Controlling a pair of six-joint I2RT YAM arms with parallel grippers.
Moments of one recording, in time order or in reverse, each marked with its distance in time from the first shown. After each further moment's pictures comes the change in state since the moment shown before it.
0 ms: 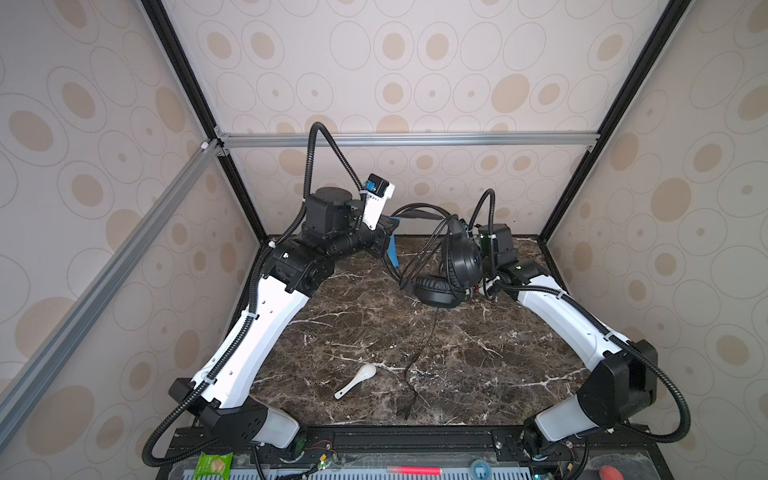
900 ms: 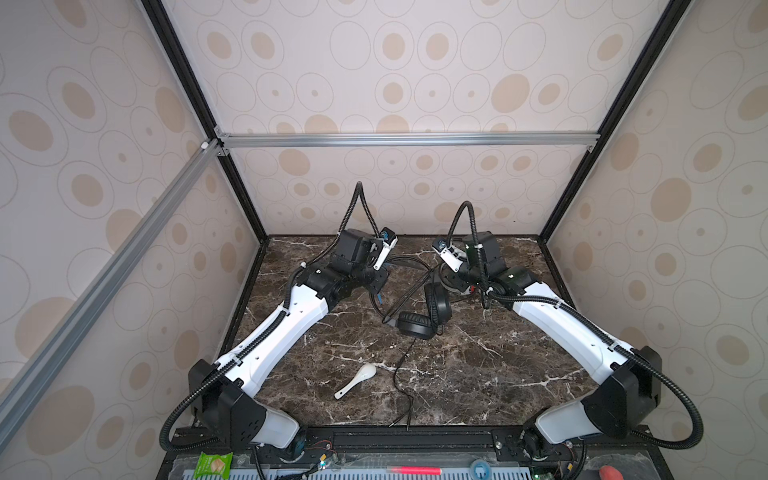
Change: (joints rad) left arm 0.000 -0.030 -0.438 0.034 -0.204 0.146; right arm 0.126 -0.037 -0.005 -0.100 0.205 -0.272
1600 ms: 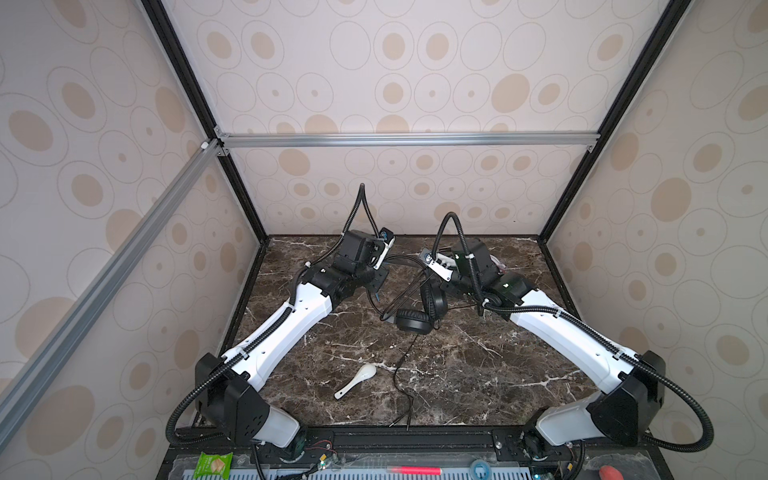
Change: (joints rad) left arm 0.003 0.029 -0.011 0.011 -0.090 -0.003; right arm 0.124 -0.042 -0.007 -0.014 0.128 -0.159
